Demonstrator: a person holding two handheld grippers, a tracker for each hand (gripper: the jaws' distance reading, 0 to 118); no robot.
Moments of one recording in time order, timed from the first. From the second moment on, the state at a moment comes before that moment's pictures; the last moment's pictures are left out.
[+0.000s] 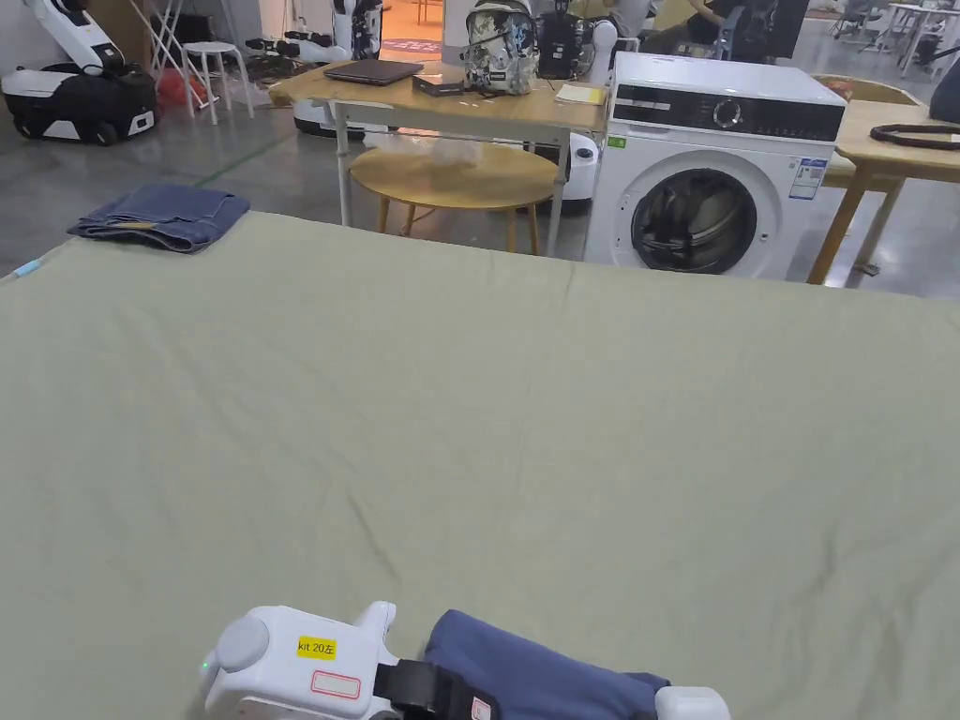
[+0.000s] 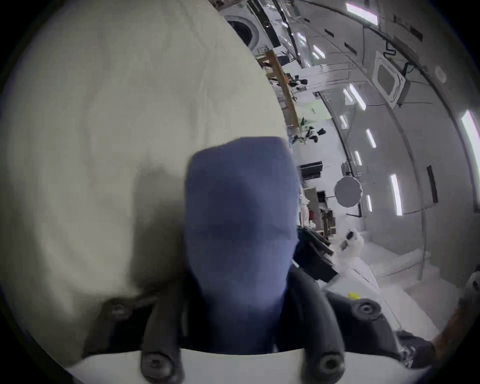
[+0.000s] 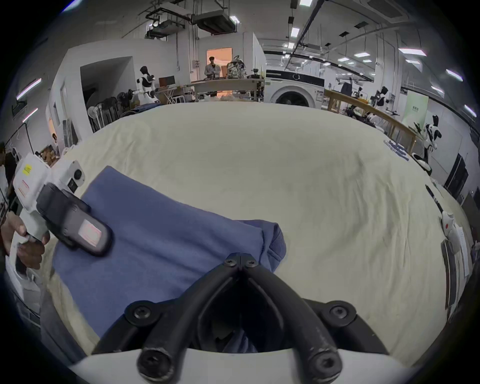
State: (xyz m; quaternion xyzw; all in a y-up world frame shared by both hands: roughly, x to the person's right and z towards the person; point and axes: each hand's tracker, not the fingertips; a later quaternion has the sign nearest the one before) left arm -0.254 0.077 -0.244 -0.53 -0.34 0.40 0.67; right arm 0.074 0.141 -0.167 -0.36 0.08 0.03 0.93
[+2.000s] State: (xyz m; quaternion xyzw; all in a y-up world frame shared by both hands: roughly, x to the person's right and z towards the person) left arm -0.685 0.250 -0.191 -0.57 0.11 0.22 0.78; right arm 0.083 0.238 -0.214 -0.19 0.06 0.03 0.98
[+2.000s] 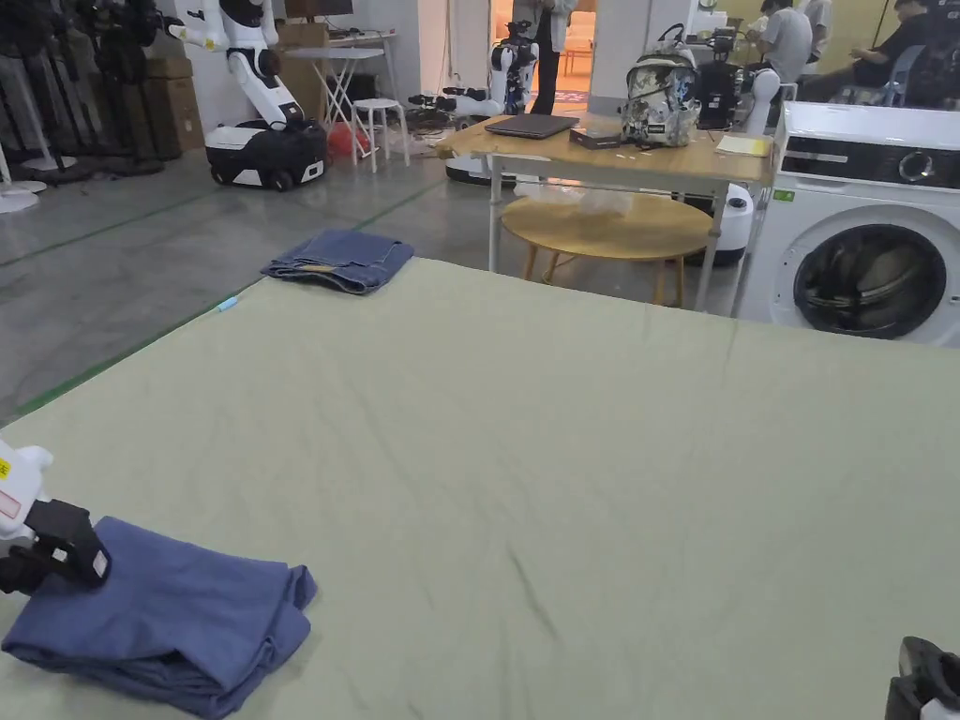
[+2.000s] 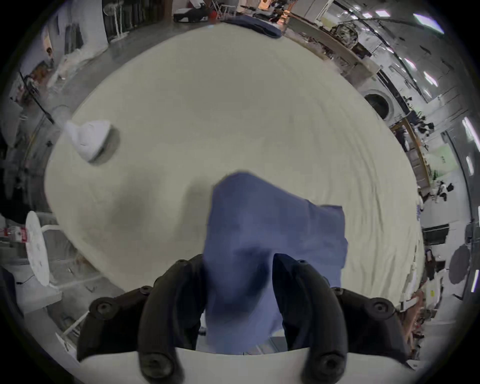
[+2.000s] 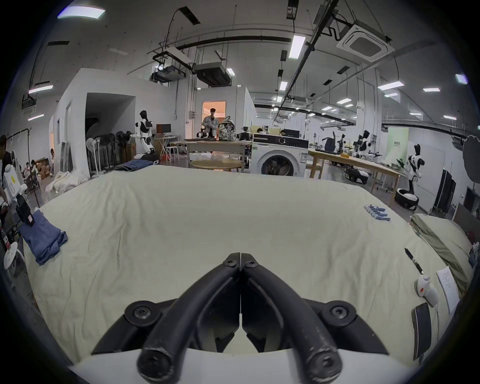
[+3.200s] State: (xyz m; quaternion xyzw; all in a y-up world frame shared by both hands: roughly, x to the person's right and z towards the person) left arm -0.227 0.250 -0.229 -0.13 0.02 0.00 0.99; right arm 0.132 0.262 -0.215 -0.14 -0.01 -0.02 0.99
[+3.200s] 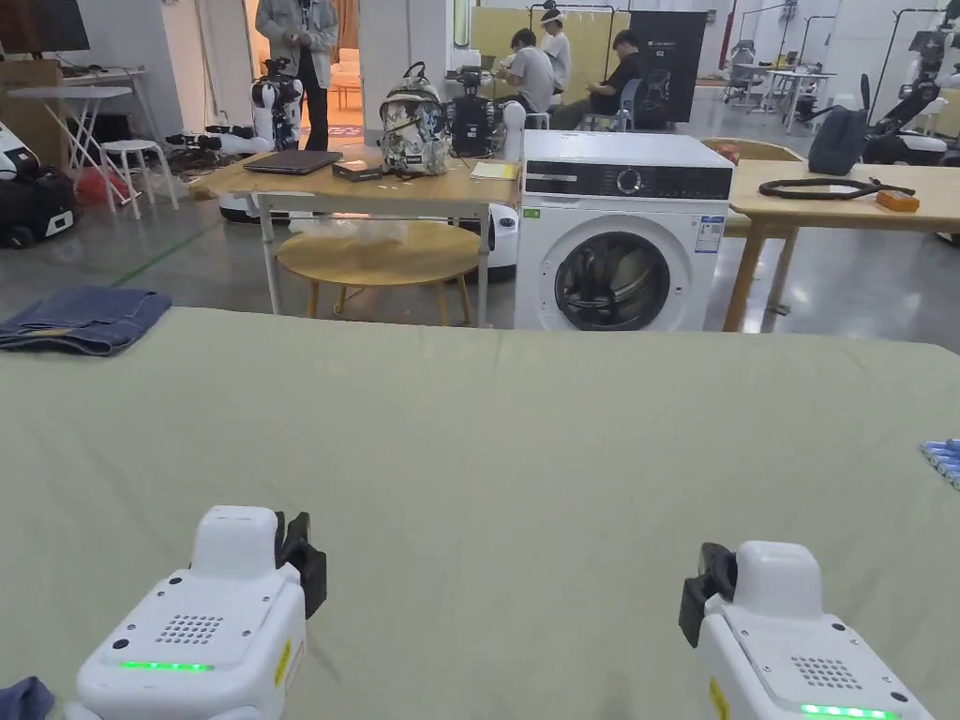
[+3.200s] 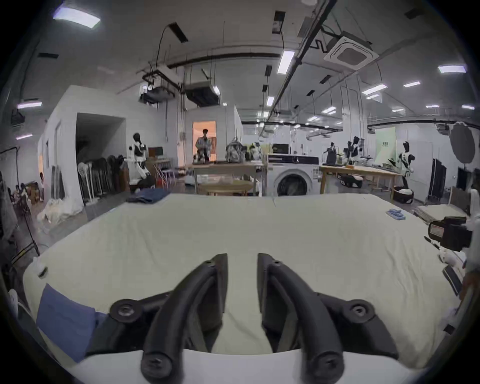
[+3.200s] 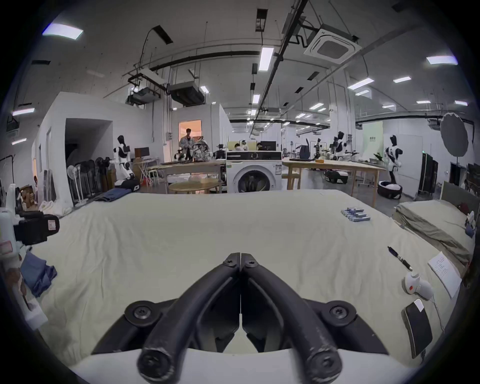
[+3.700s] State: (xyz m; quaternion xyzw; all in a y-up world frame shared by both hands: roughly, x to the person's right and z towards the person) left arm -0.230 0.258 -0.225 -0.09 0.06 0.01 0.99; right arm 0.126 0.263 -0.207 -0.09 -0.01 -0.02 1.00
